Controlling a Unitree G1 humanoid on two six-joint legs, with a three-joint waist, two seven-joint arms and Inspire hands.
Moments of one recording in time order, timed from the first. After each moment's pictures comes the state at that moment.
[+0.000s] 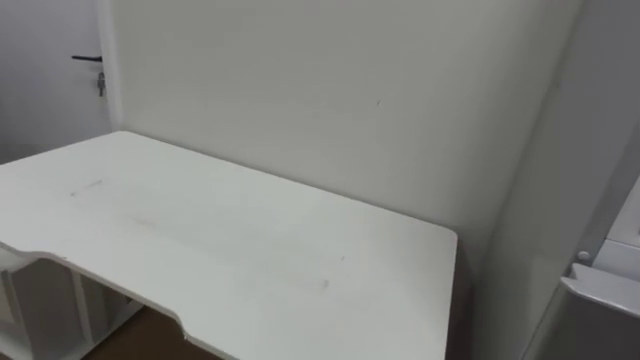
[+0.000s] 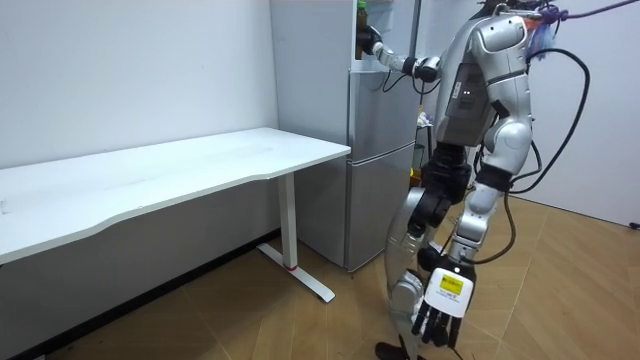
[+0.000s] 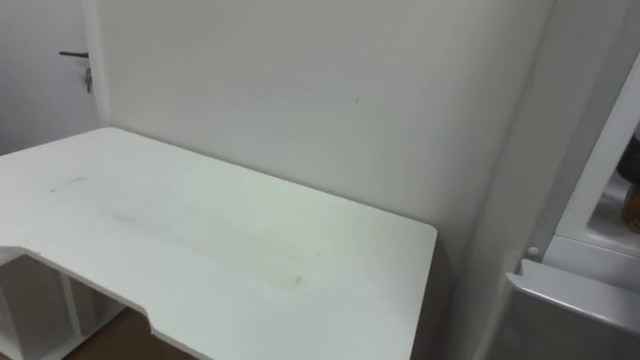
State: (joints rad) left arm 0.42 0.31 0.16 0.92 0.29 0.12 0.05; right arm -0.52 -0.74 -0.14 0.63 0.47 -0.24 -0.34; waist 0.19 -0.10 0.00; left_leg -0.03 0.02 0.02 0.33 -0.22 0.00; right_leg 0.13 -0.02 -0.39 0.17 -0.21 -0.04
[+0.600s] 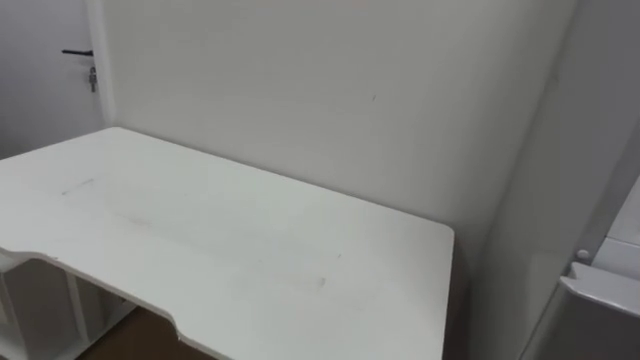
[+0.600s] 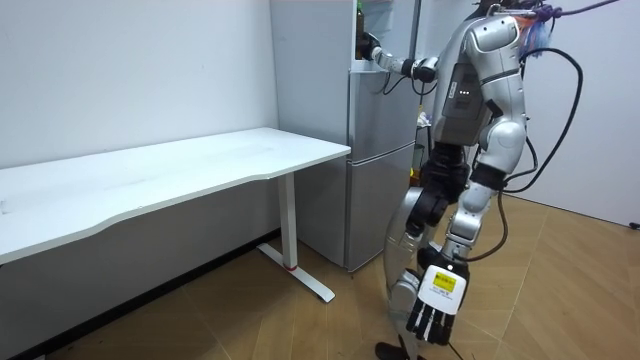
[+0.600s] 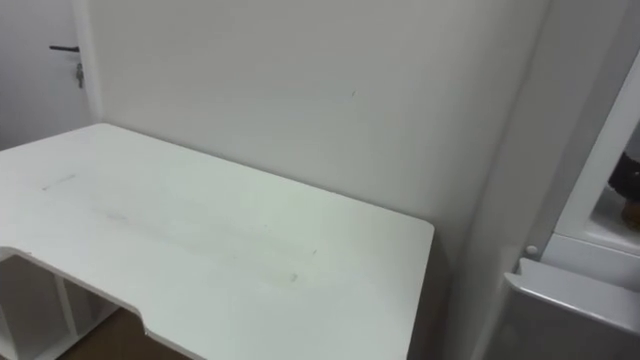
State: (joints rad) left arm 0.41 0.32 0.13 0.92 0.27 0.14 0.04; right arm -0.52 -0.75 -0.14 0.74 0.50 -0.24 -0.26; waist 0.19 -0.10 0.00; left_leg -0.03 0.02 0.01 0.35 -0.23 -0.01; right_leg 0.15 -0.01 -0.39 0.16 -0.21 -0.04
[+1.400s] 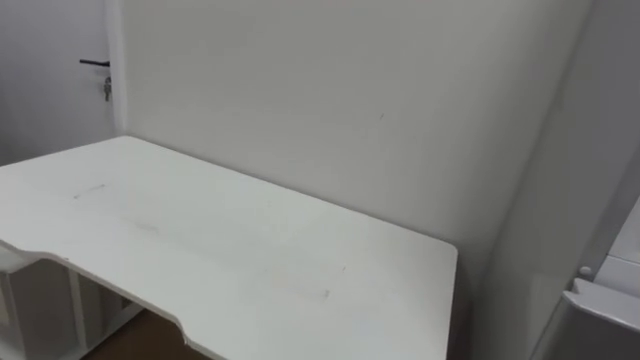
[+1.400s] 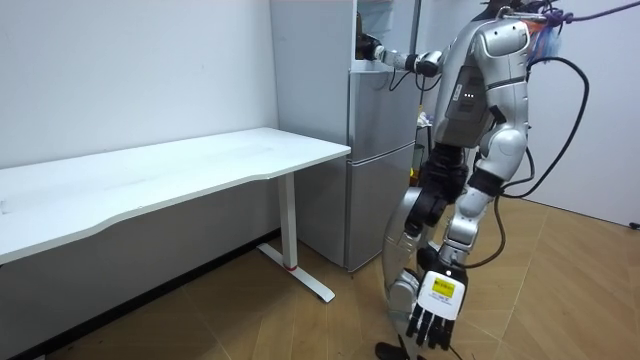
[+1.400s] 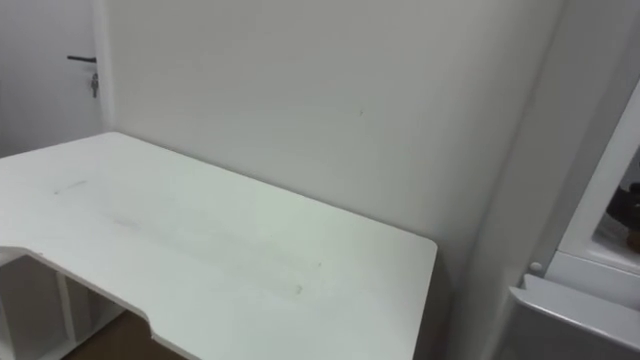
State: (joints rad) left arm 0.39 0.34 0.14 0.92 0.28 0.25 0.03; right arm -0.52 -0.81 -0.18 0.87 0.51 -0.15 0.01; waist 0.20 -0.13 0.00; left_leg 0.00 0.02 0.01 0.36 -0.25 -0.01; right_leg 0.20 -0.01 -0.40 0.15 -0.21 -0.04
